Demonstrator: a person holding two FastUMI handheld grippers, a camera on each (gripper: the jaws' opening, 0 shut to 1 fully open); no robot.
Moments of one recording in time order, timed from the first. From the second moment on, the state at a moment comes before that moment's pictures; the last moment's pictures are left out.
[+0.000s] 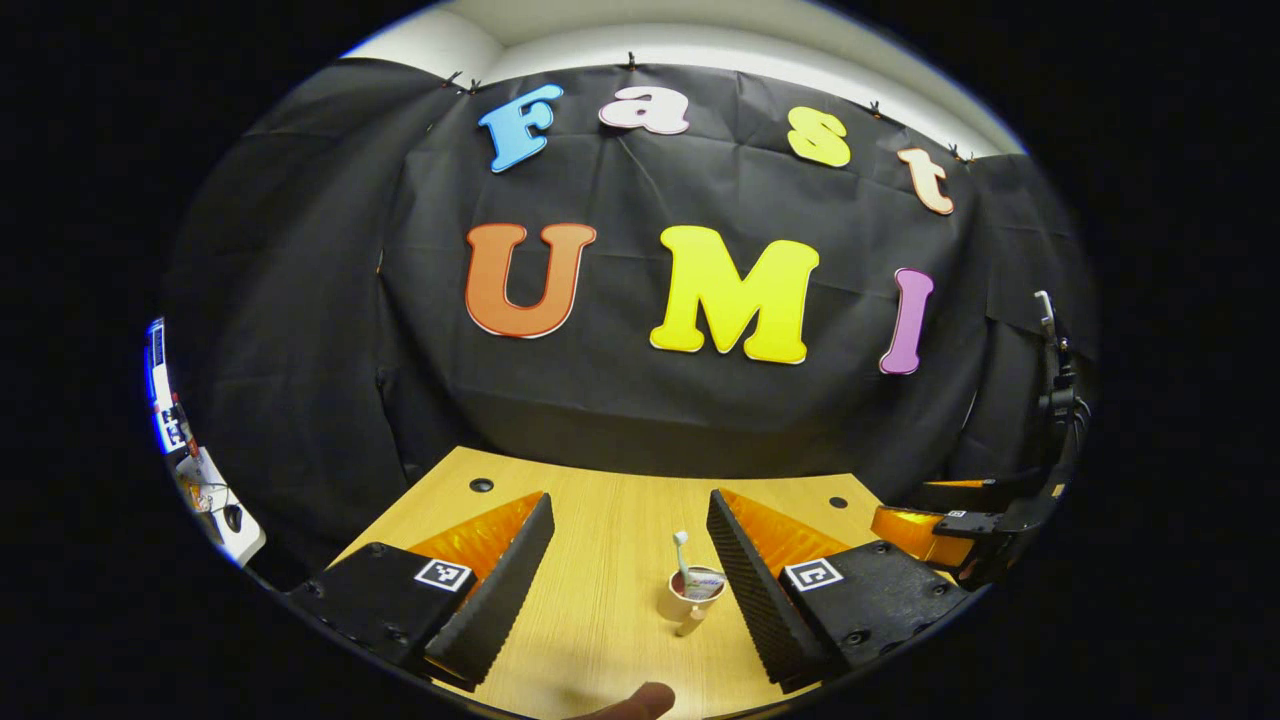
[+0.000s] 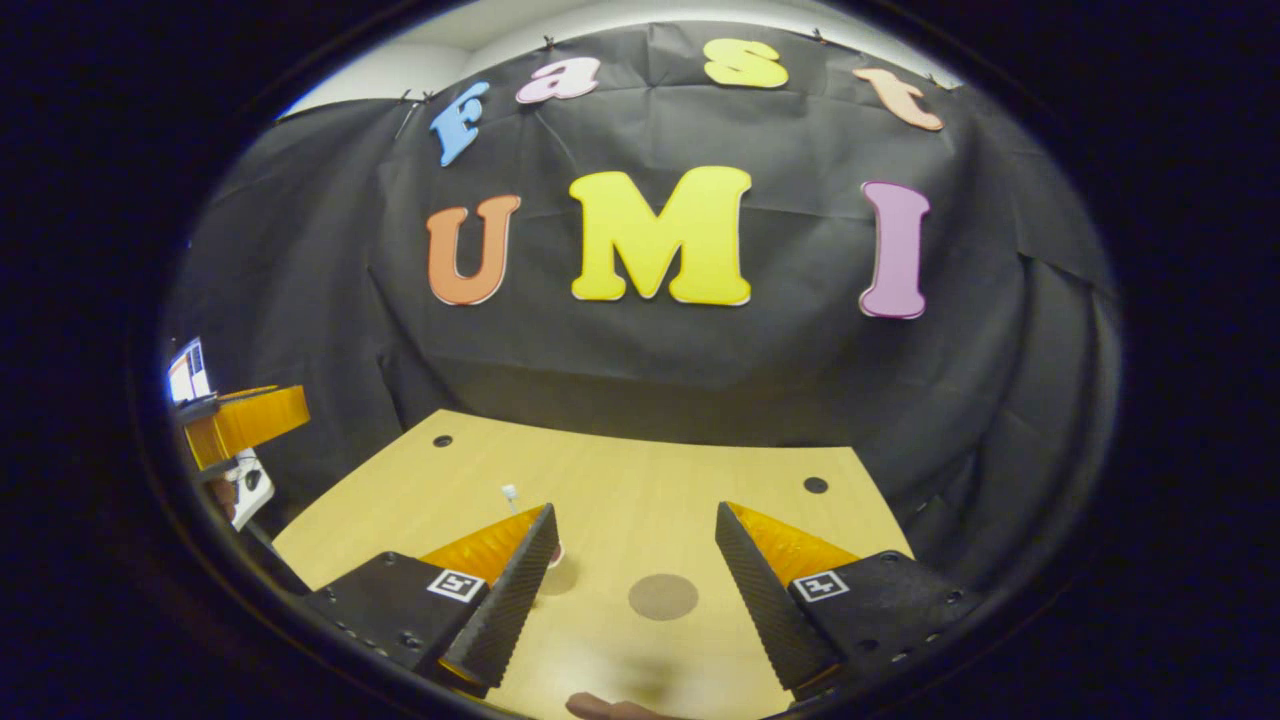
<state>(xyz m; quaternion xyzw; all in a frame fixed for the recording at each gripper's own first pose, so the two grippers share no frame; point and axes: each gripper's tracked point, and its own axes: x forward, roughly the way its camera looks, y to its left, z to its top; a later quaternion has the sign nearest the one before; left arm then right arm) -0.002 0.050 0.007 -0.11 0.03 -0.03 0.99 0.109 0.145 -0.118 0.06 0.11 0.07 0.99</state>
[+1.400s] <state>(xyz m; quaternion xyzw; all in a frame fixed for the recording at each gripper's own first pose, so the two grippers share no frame) -0.031 0.068 -0.036 -0.08 0.02 -0.05 1.00 0.107 0.256 -0.193 0.01 0.20 0.07 0.98</state>
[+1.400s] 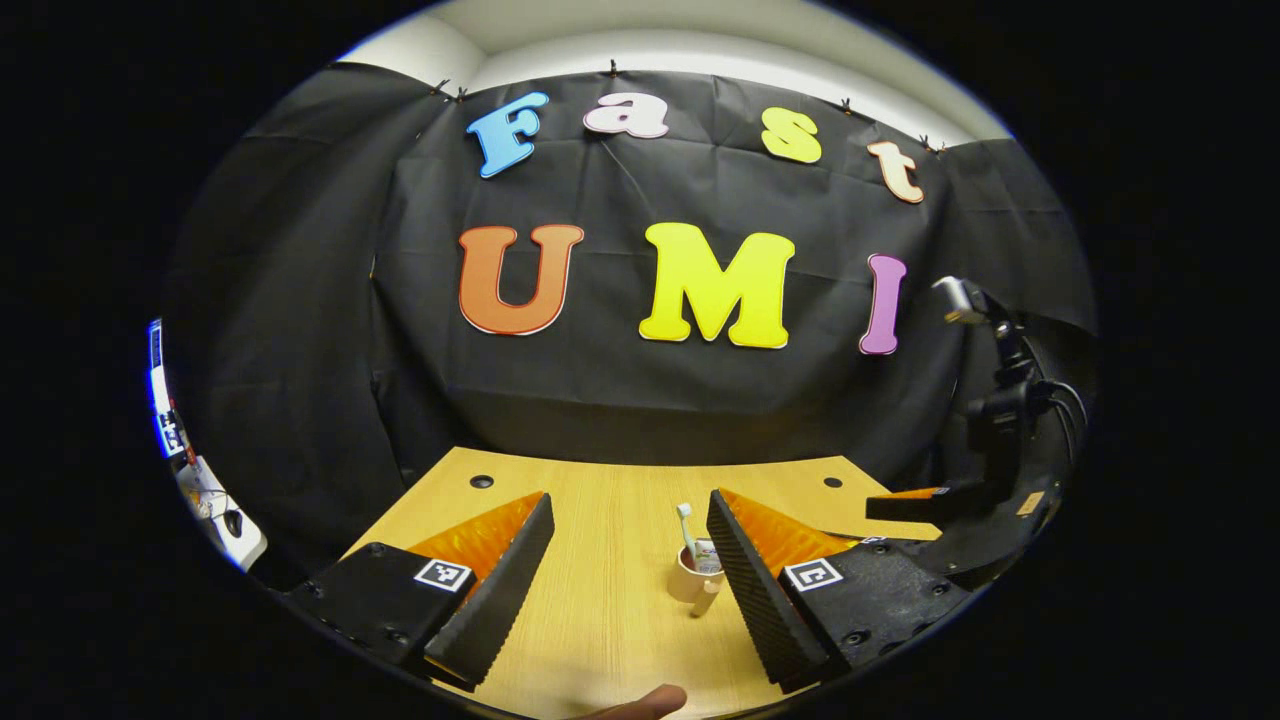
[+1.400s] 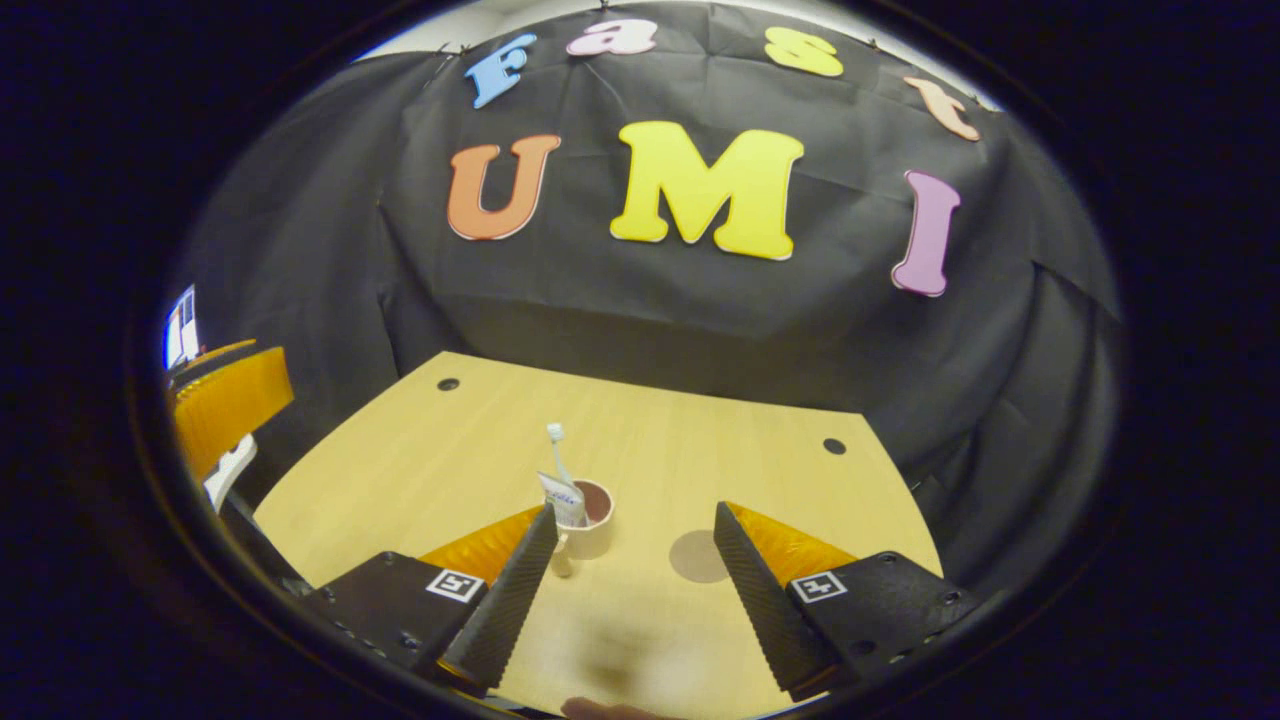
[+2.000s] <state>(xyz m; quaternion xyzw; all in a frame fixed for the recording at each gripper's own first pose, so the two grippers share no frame) -0.057 0.091 -0.044 -0.07 -0.01 -0.03 1.00 0.177 0.323 -0.302 0.00 0.40 0.06 0.91</state>
